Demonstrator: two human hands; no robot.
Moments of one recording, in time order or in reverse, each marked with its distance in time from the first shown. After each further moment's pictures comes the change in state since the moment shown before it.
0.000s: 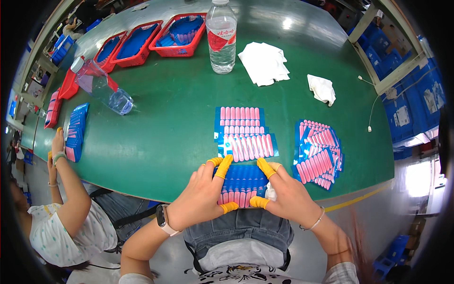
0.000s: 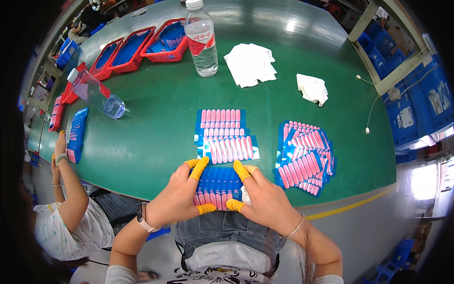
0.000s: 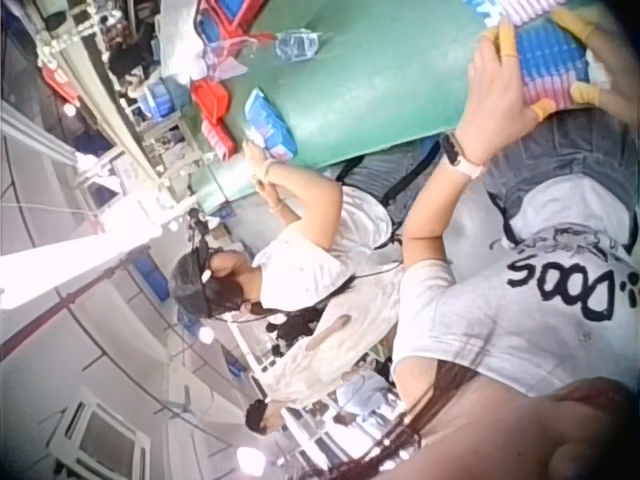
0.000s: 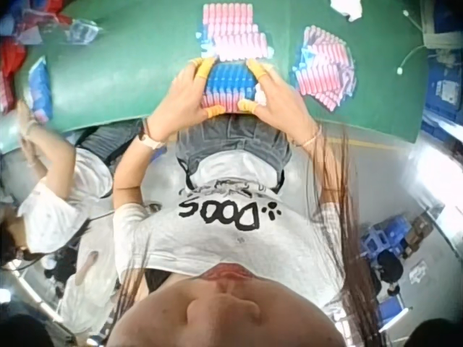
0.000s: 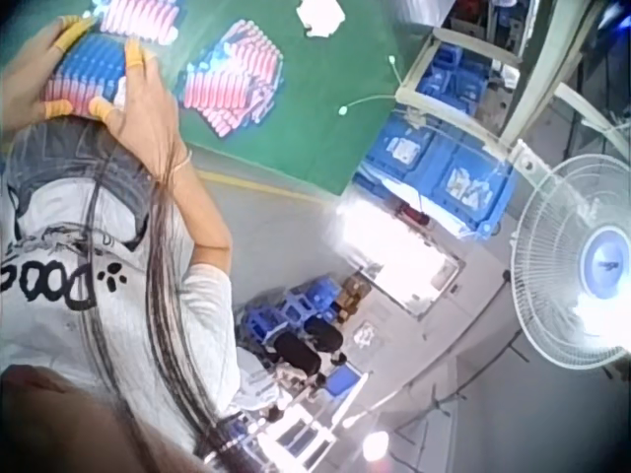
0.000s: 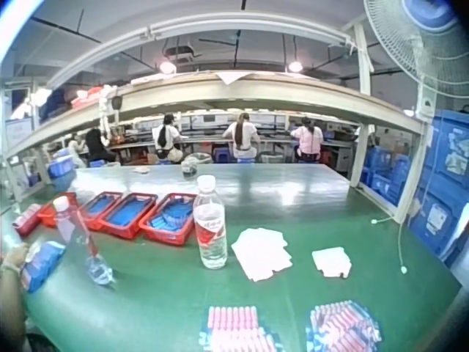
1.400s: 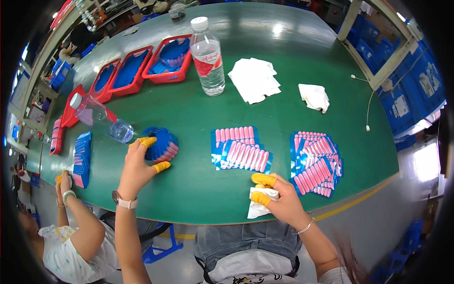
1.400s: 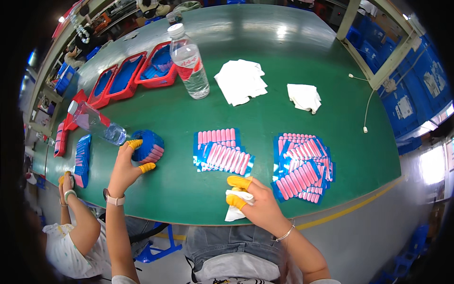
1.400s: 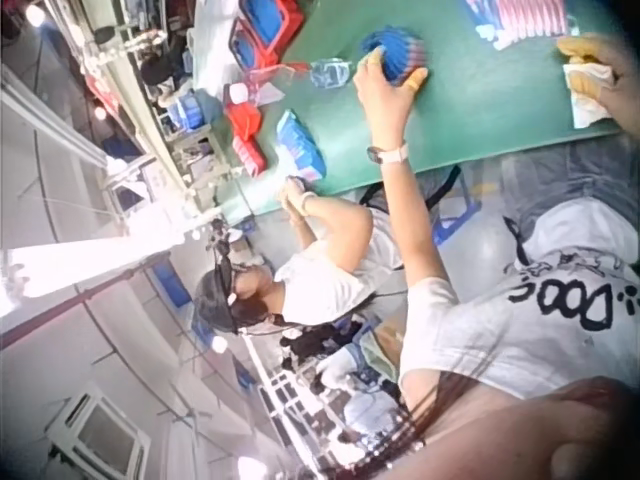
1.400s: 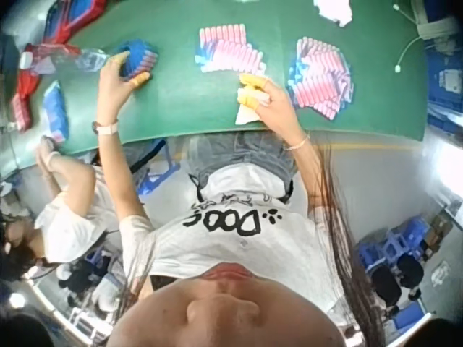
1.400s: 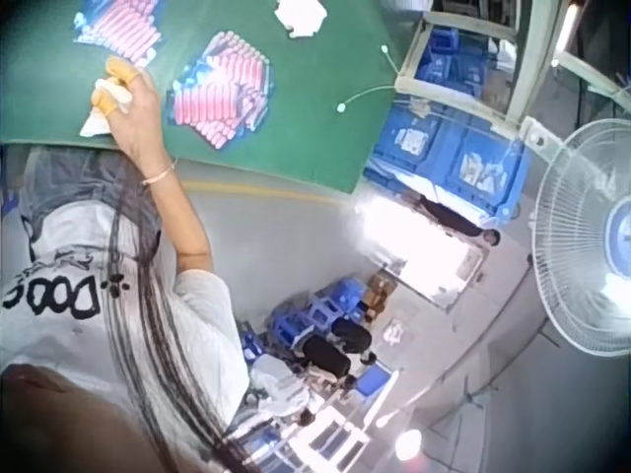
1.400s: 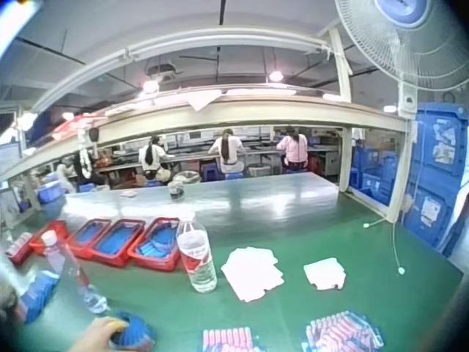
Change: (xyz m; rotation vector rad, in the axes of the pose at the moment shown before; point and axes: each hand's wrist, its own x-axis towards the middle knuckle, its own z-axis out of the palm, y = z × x) left_hand 0.017 -0.114 -0.100 0.323 0.407 -0.150; right_hand 0.011 0.013 0.022 0.663 0.206 0.139
